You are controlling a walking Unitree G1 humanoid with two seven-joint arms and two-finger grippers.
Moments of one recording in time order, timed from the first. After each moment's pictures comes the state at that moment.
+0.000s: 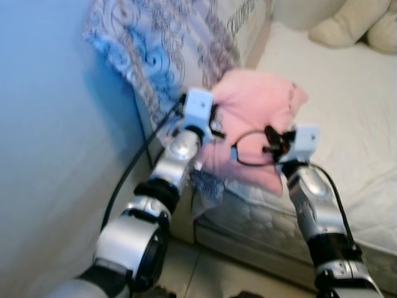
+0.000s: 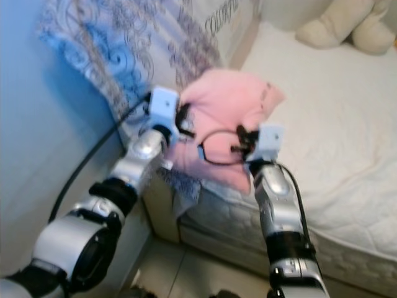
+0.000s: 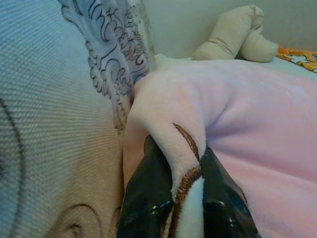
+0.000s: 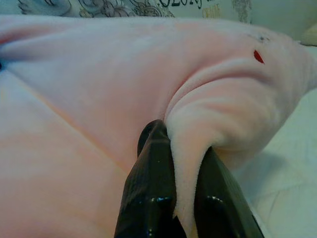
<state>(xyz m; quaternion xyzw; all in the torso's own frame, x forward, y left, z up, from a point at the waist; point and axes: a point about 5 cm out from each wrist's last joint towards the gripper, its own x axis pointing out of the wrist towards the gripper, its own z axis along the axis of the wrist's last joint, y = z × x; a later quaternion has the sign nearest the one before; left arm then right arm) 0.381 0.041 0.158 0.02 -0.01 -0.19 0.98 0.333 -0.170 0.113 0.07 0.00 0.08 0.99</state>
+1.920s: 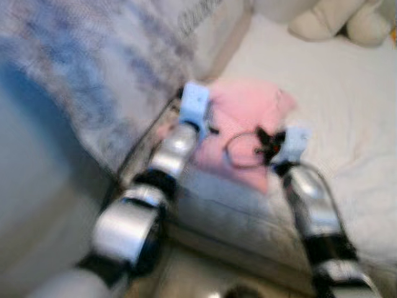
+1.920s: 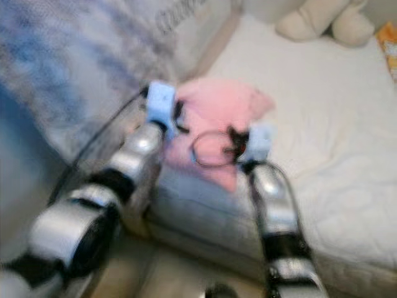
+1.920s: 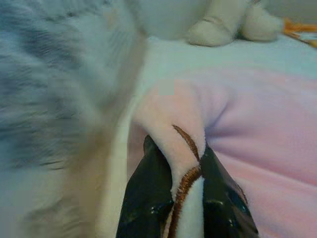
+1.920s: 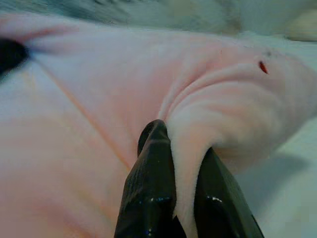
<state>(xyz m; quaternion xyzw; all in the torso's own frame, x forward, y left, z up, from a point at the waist) 0.388 0.036 0.162 0.04 0.02 -0.17 0.98 0.330 -0.169 0.108 0.06 0.02 0.09 0.99</state>
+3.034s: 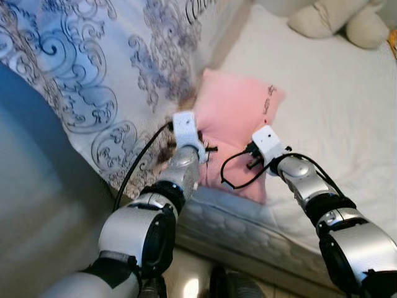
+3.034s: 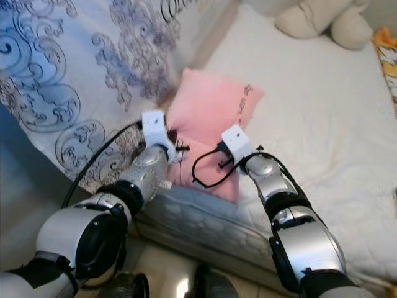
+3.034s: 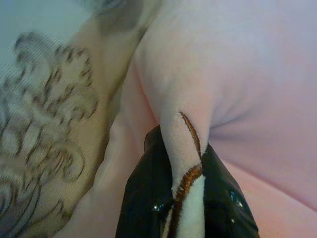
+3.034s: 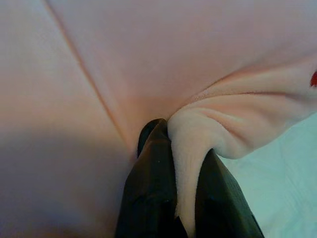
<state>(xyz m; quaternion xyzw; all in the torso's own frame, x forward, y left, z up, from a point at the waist) 0.381 0.046 0.126 -0.09 0.14 -0.06 0.98 0.368 -0.163 0.092 -0.22 0.16 0.20 0.94</state>
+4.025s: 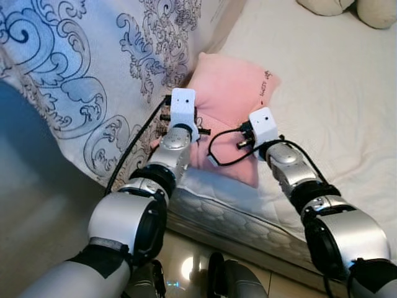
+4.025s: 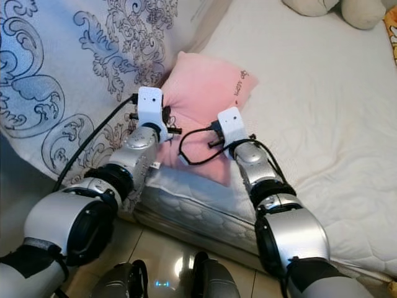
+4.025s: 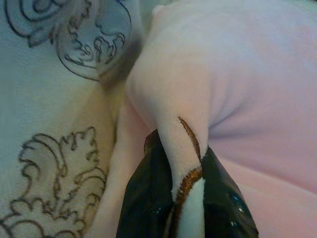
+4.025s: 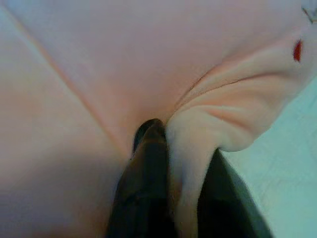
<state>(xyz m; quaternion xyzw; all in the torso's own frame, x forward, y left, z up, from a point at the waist) 0.398 0.070 0.155 0.02 0.07 -0.07 1.00 0.384 -0.135 0.114 -0.11 0.12 0.14 0.98</state>
